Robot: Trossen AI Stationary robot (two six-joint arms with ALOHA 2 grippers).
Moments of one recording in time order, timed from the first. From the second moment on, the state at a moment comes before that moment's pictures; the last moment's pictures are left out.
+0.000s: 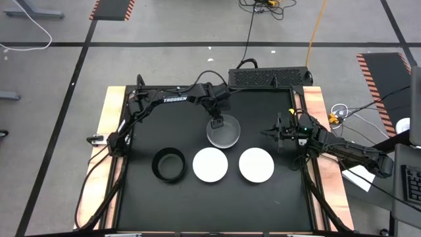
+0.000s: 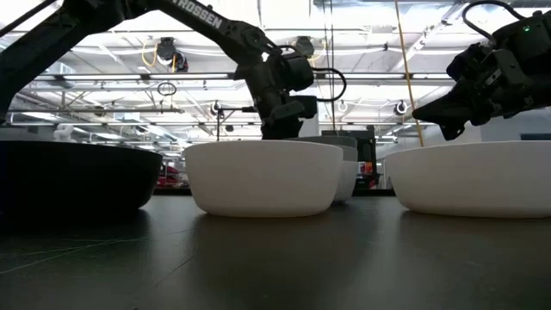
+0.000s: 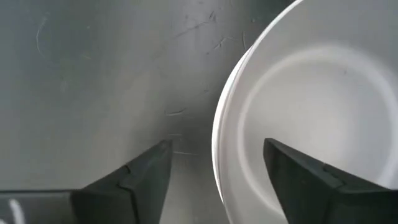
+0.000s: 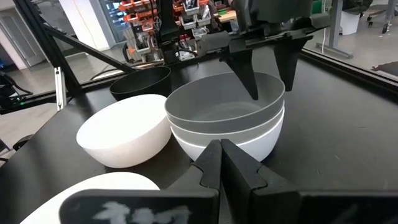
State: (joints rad) left arm 0.38 2.20 1.84 -0.81 0.18 0.22; right arm -0.49 0.26 0.02 0.02 -0.40 0.15
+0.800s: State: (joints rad) left arm 0.39 2.07 1.84 -0.88 0.19 0.20; right arm -0.49 0.26 0.02 0.02 -0.40 0.15
